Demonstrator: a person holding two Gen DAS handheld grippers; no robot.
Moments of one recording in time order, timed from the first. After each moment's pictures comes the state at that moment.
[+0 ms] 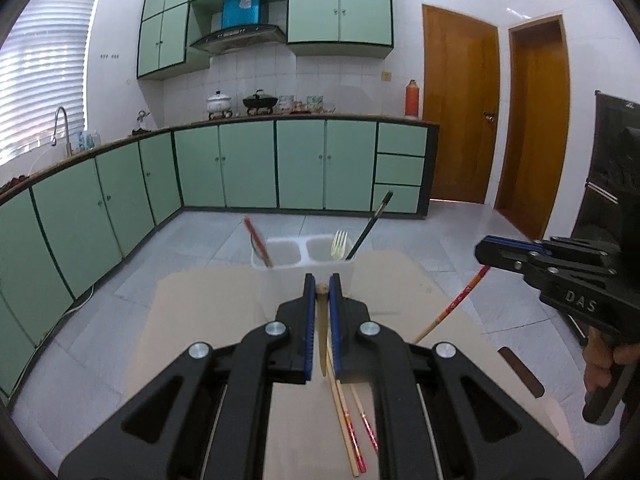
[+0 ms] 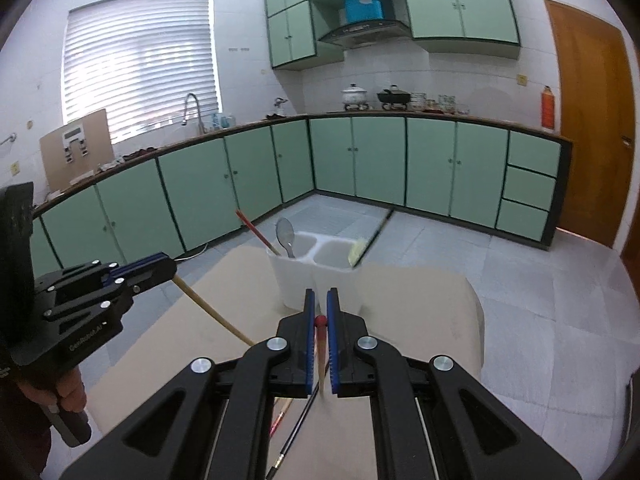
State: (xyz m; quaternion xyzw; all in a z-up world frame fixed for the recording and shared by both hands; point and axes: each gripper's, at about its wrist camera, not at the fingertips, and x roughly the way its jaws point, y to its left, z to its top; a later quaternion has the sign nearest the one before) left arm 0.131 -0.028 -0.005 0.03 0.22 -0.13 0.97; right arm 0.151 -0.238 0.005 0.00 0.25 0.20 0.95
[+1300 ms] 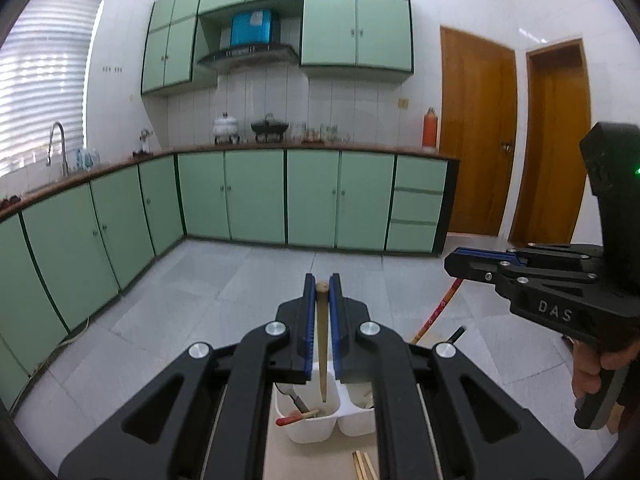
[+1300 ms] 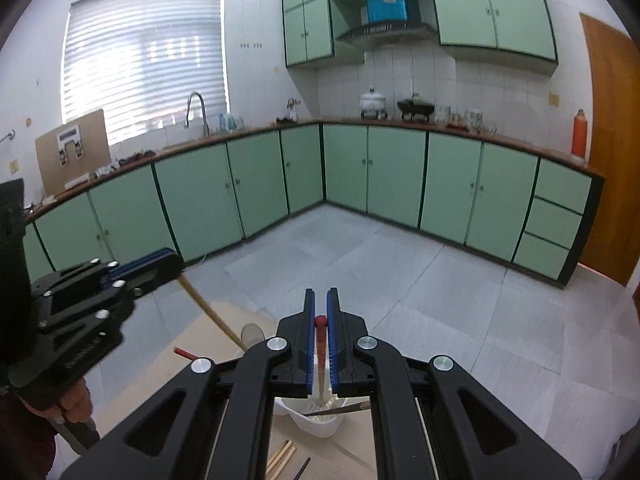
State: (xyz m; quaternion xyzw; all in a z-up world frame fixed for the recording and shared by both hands) left arm 0.300 -0.028 0.046 0.02 0.19 -0.11 0.97; right arm 0.337 -0.210 0.062 -0.02 0.26 0.22 0.94
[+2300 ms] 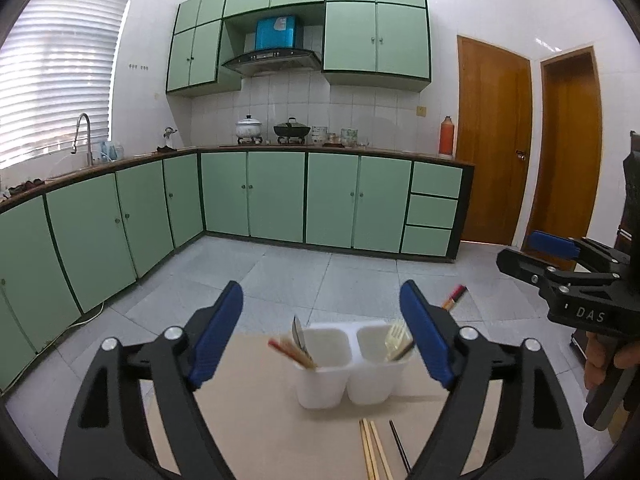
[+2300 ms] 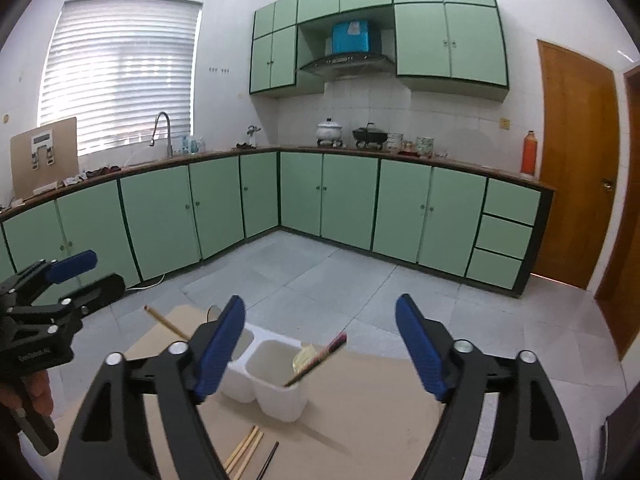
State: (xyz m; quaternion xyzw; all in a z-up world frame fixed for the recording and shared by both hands) left arm 0.222 0.001 0.033 0.00 0.17 -0.08 0.98; right arm 0.247 -0.235 0.045 -0.03 0.18 0.13 0.97
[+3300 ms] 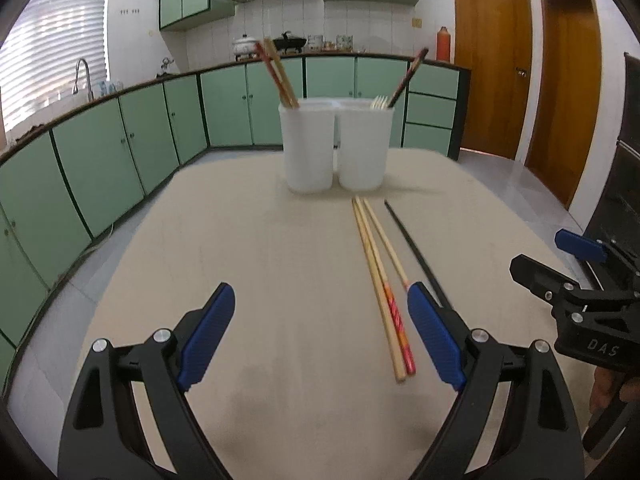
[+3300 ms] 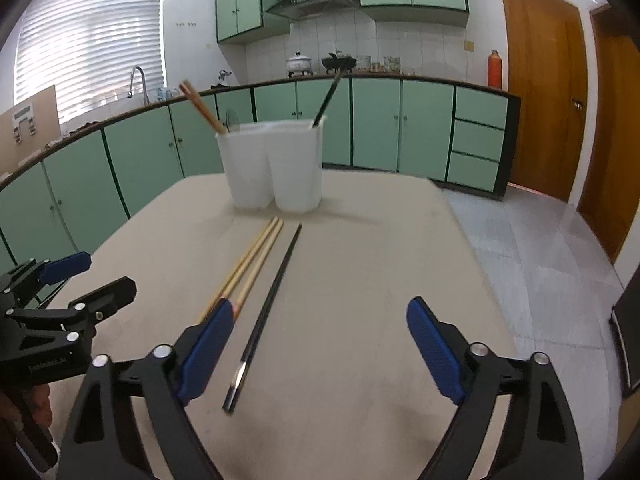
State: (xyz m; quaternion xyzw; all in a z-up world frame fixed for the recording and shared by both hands) left arm 0.089 0.002 -0.148 0.03 0.32 -0.07 0.95; right arm 0.098 -0.225 -0.148 0.02 0.30 0.08 0.95
